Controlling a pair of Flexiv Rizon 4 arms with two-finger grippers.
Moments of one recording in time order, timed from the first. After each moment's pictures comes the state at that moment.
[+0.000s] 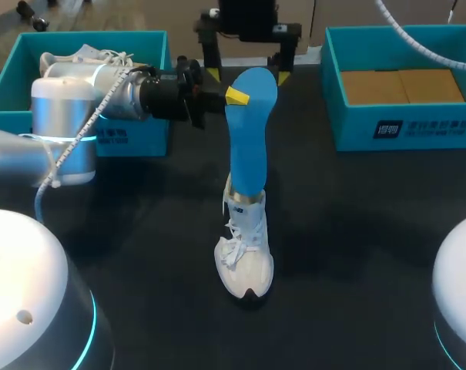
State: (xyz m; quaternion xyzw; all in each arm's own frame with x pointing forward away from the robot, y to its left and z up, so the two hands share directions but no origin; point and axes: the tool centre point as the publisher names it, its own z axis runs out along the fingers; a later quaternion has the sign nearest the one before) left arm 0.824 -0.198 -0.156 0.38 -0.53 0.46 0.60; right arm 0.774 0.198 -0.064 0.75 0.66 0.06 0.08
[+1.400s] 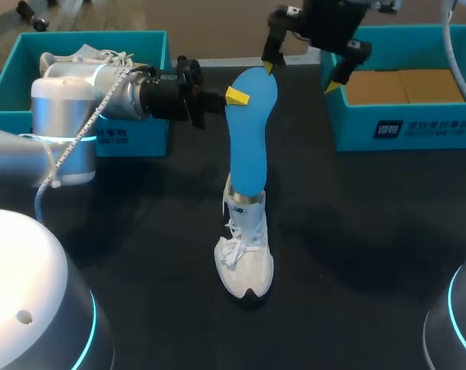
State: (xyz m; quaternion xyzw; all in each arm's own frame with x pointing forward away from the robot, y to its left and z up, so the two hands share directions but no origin) left arm 0.824 -0.198 -0.156 0.38 -0.53 0.46 0.60; right arm 0.773 0.130 -0.064 0.77 0.61 0.18 0.01
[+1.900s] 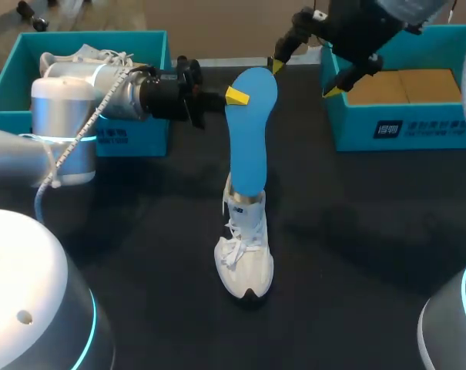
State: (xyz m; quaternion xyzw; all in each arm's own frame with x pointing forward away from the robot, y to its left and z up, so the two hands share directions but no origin) left arm 0.824 -0.198 -0.156 0.38 -0.53 0.46 0.60; right arm 0.773 0.126 -0.068 0.72 0.64 0.27 -0.08
